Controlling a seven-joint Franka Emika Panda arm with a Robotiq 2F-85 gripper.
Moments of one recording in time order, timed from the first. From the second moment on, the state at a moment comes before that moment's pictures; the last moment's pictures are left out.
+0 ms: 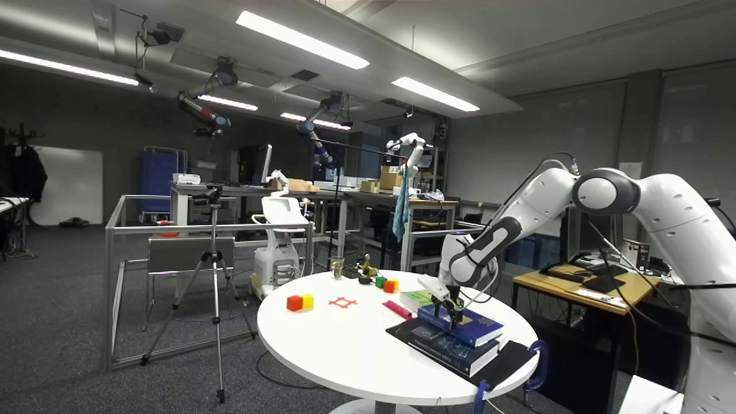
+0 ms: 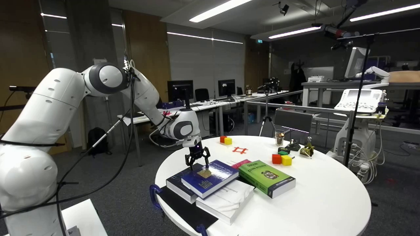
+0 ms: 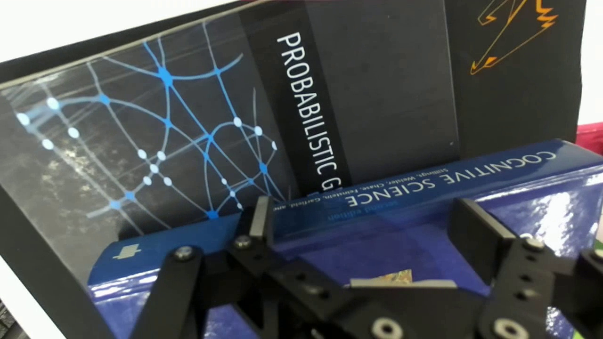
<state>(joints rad) 0.24 0.58 -0.20 -1.91 0.01 2.62 1.90</state>
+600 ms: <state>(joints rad) 0.19 0.58 -0.20 -1.91 0.02 2.61 1.90</state>
